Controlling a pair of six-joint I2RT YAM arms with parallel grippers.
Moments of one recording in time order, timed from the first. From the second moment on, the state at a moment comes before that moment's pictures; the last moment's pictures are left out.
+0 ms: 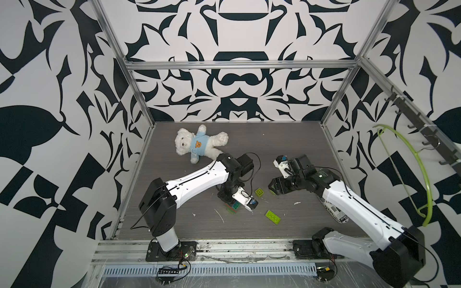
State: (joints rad) left arm -0.94 1.70 1.43 -1.29 0.17 1.33; right arm 0.47 1.12 0.88 -0.79 -0.26 0.21
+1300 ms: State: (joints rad) left arm -0.97 1.70 1.42 -1.29 0.15 1.33; right arm 0.47 1.12 0.88 -0.79 -0.26 0.21
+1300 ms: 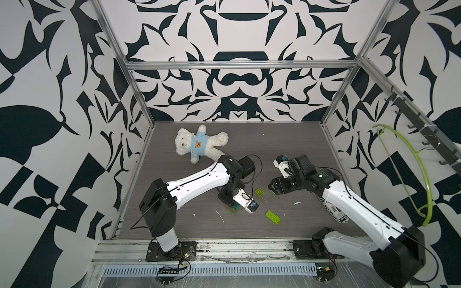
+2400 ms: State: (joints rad) left arm -0.95 1.70 1.42 -1.30 0.19 1.37; right arm 0.47 1.12 0.88 -0.79 -0.27 0.21
